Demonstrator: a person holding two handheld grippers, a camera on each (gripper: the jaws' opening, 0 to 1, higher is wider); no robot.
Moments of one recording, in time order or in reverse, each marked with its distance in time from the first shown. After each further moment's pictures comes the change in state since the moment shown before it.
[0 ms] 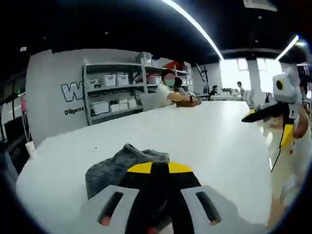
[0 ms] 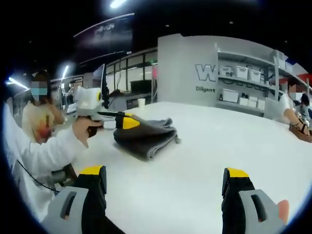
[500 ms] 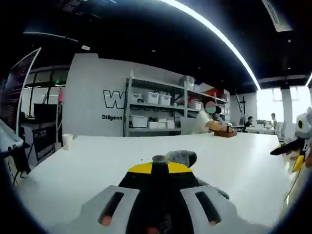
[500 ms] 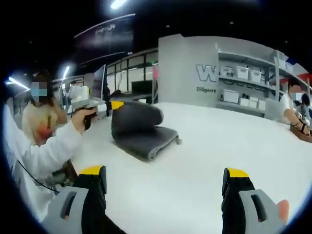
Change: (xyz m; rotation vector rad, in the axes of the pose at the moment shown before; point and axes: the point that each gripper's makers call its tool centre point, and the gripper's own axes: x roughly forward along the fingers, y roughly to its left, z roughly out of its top) left arm -0.078 0.102 0.031 -0.071 -0.205 0.383; right arm -0.002 0.002 0.002 0.000 -0.008 0.008
